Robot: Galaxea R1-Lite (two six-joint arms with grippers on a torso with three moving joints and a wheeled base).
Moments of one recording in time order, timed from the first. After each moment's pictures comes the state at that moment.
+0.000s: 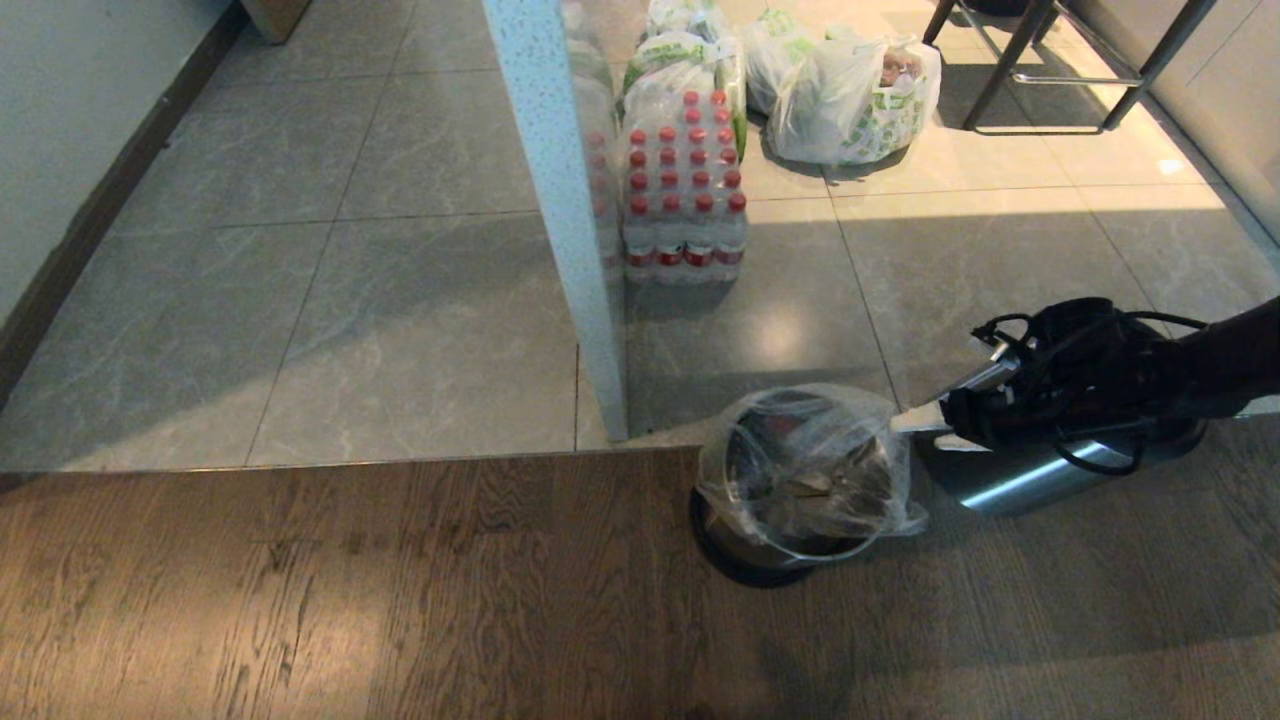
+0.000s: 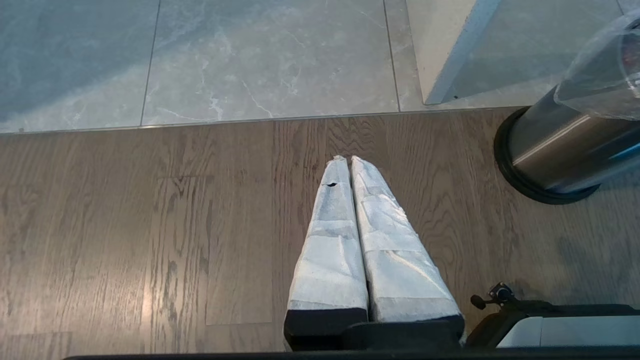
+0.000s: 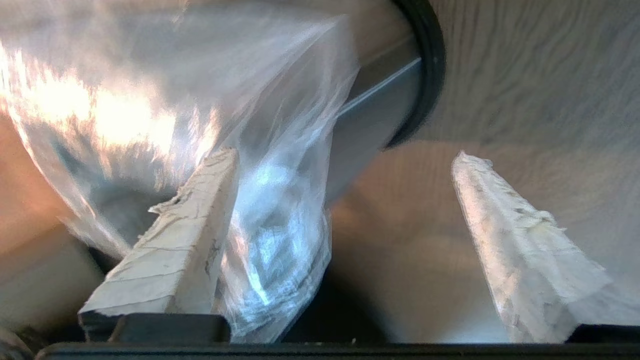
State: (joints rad) left arm 0.00 0.00 0.00 0.00 0.01 -0.01; right arm -0.12 2.15 -1.34 0.02 0.58 0.09
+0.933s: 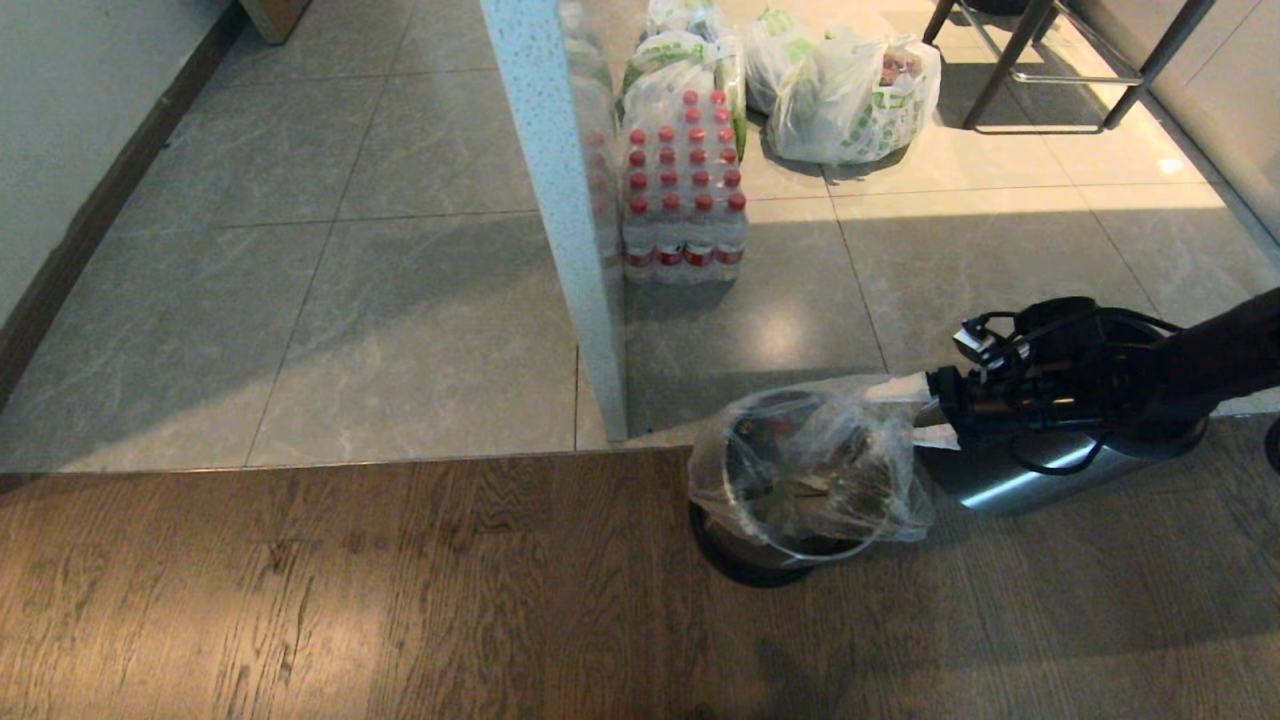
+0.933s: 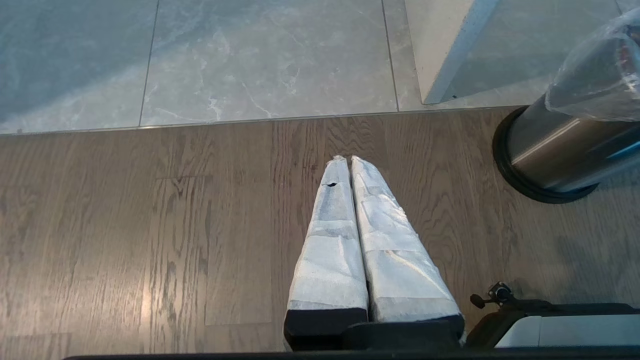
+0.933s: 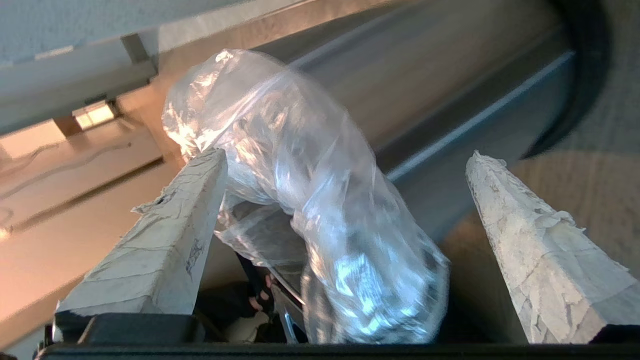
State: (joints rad) left arm 0.00 0.00 0.00 0.00 0.01 -0.01; right arm -0.10 2.21 -1.39 -0.06 0.85 0.33
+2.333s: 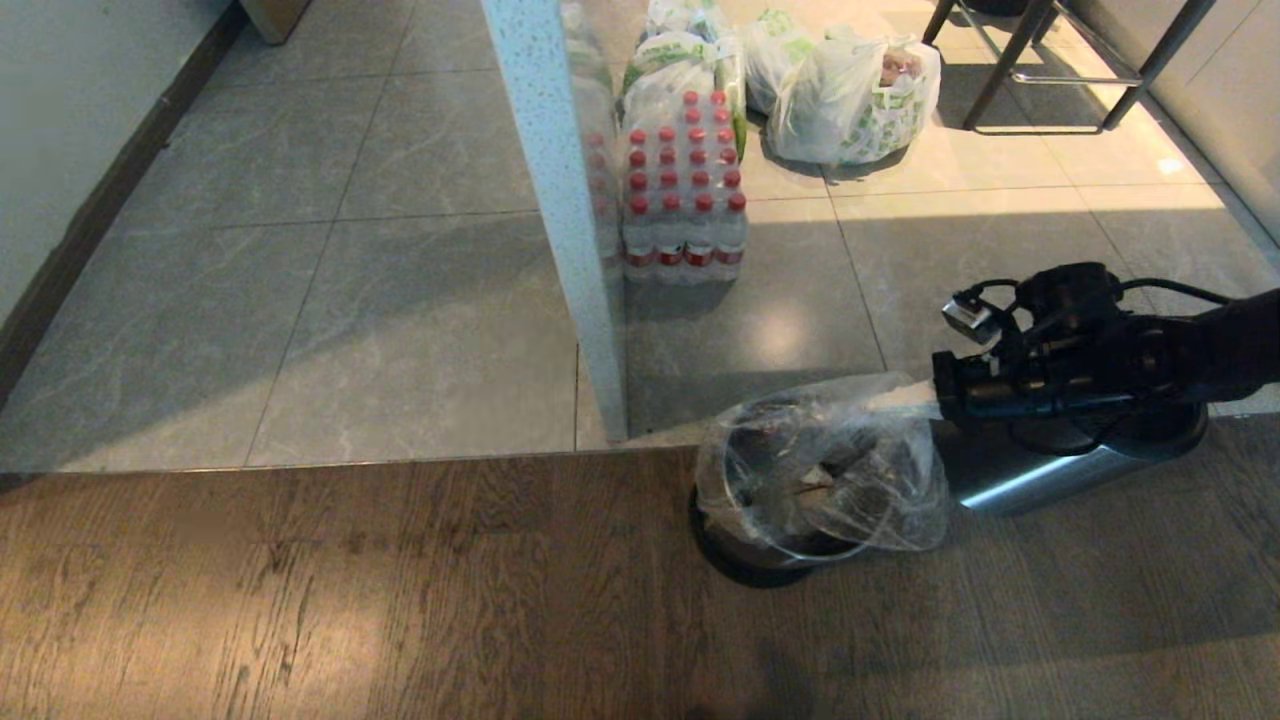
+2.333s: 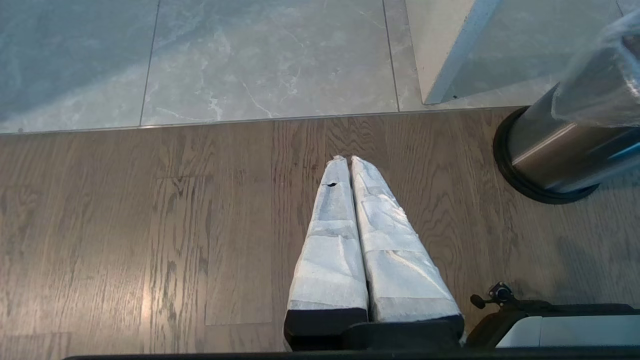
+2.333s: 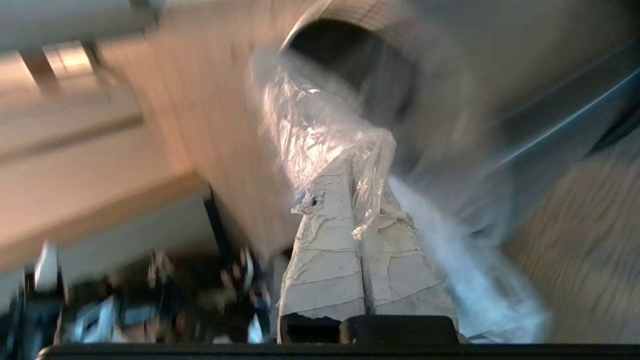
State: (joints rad) left arm 0.00 0.00 0.00 0.00 0.01 -0.01; right arm 0.00 2.01 -1.27 0.01 0.83 0.23
